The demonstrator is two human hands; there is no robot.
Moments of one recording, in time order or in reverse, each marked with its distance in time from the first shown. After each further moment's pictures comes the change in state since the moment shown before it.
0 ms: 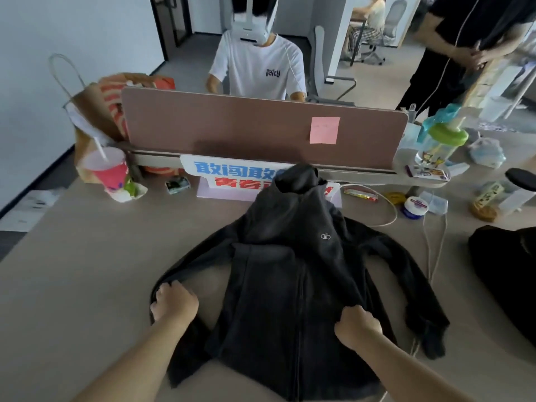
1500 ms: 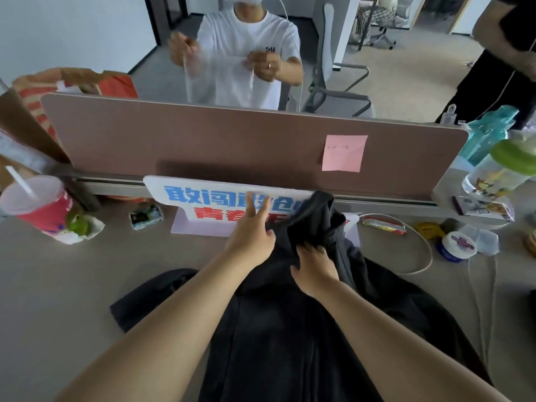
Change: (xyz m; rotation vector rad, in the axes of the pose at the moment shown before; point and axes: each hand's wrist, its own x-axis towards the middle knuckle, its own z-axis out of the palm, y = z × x) left_hand 0.101 0.266 -0.096 -0.292 0.036 0.725; right_hand 0.198 -0.126 -0.144 0.121 0.264 -0.352
